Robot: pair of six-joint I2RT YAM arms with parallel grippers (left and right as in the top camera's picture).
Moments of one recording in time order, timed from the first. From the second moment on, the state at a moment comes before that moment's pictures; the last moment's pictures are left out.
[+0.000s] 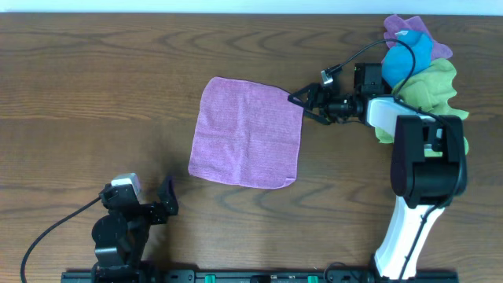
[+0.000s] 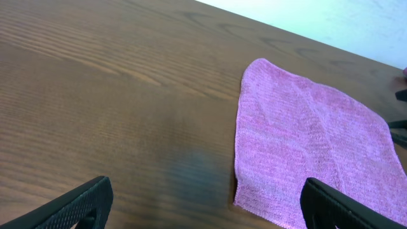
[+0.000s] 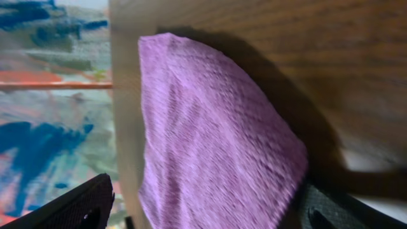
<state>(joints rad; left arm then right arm) 0.06 0.01 0.15 -0.53 0.15 -0.26 0.02 2.17 1.25 -0.09 -1.03 0.49</state>
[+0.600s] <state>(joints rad) 0.06 0.01 0.15 -0.53 0.15 -0.26 0.04 2.21 1.25 0.70 -1.08 0.87</state>
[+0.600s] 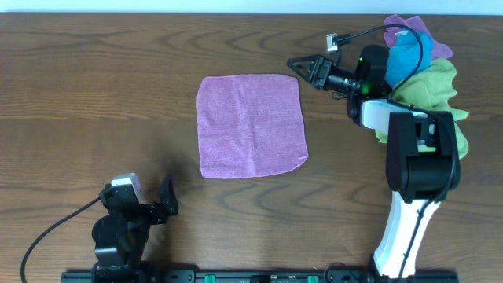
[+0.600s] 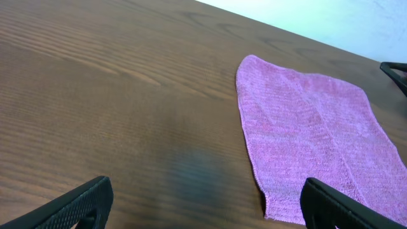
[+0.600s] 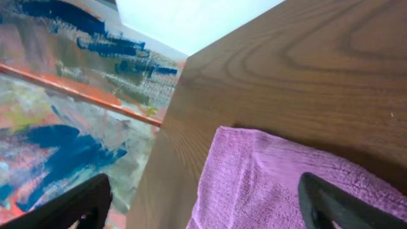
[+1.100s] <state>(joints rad) 0.06 0.01 0.15 -0.53 0.15 -0.26 -0.03 2.21 1.25 0.30 -1.03 0.83</state>
